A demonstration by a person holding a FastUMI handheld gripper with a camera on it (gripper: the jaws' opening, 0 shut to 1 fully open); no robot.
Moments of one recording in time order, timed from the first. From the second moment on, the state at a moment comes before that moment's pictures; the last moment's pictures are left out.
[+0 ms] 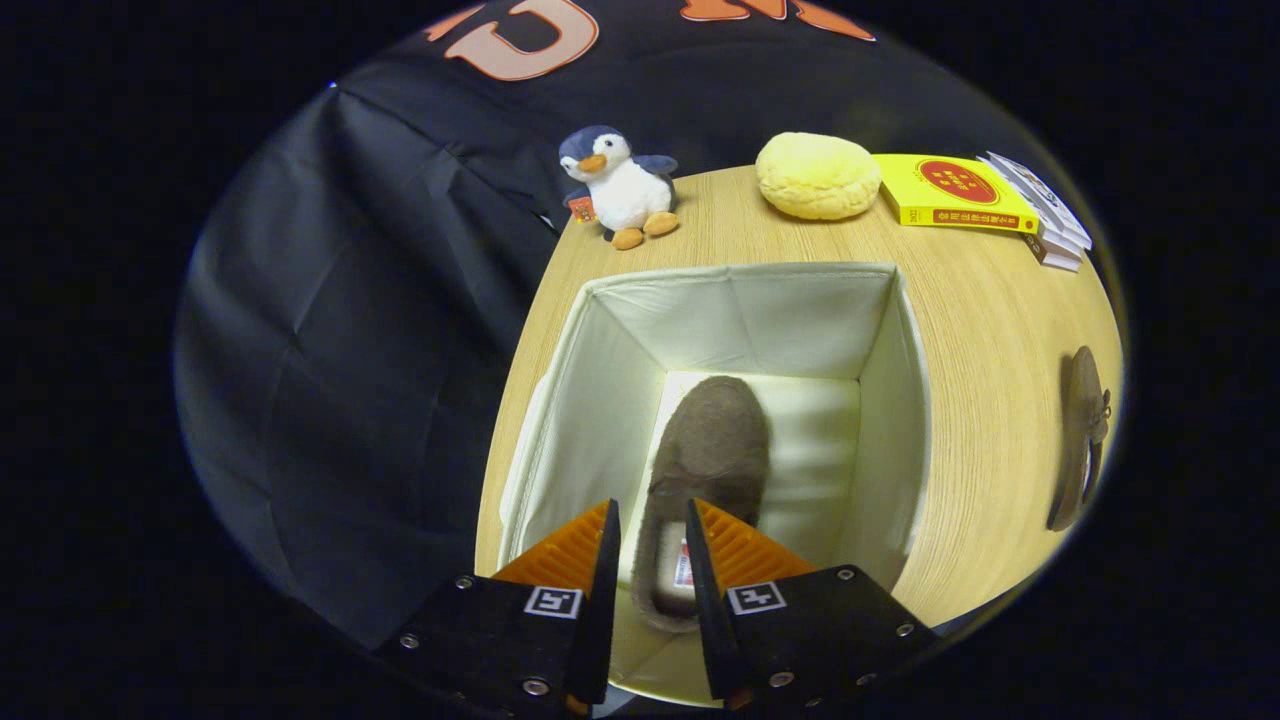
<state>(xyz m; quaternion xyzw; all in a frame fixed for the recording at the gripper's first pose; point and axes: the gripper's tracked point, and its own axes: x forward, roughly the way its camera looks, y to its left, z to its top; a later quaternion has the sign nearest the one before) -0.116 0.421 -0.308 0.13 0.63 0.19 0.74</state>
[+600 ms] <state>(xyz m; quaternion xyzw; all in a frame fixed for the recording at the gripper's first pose) -0.095 0.280 -0.247 0.16 0.56 0.20 0.79</state>
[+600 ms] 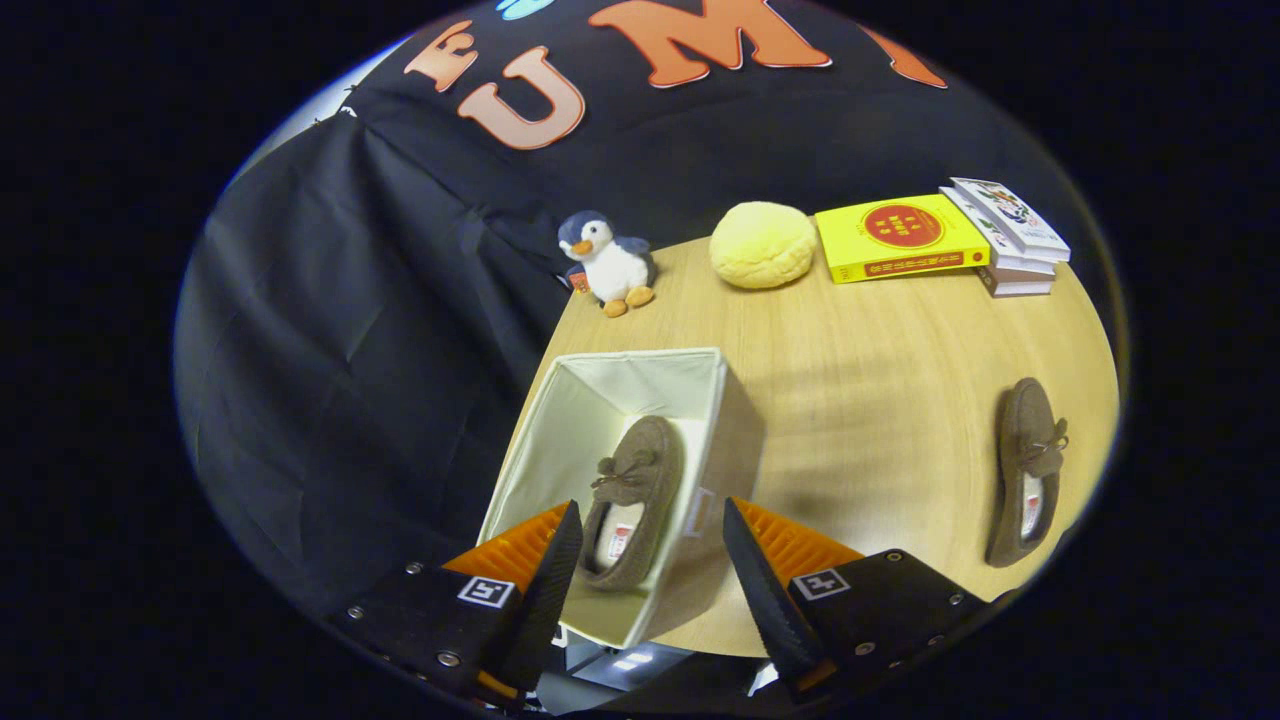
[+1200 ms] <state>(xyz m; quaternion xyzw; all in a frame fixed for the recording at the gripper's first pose) -0.100 0.053 -0.301 0.09 0.54 0.10 0.83</state>
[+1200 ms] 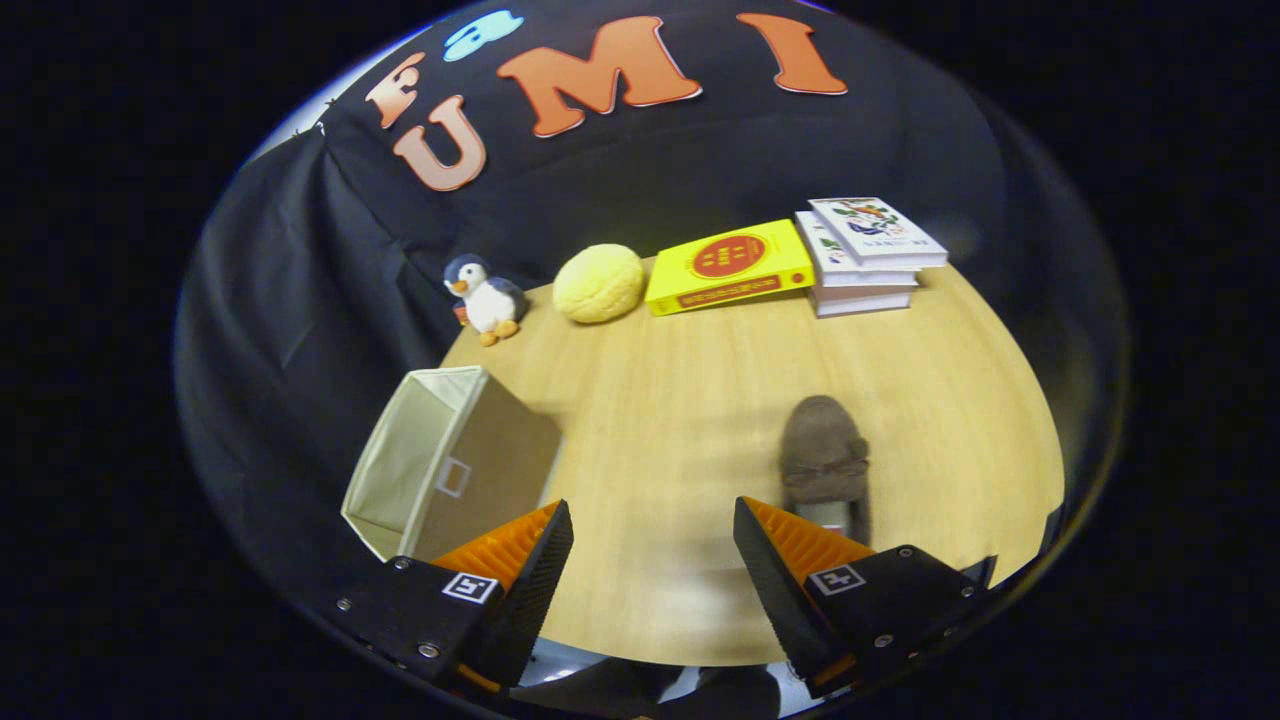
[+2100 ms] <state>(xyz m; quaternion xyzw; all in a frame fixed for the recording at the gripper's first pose) -0.080 -0.050 -0.439 -0.02 0.56 0.08 0.83</state>
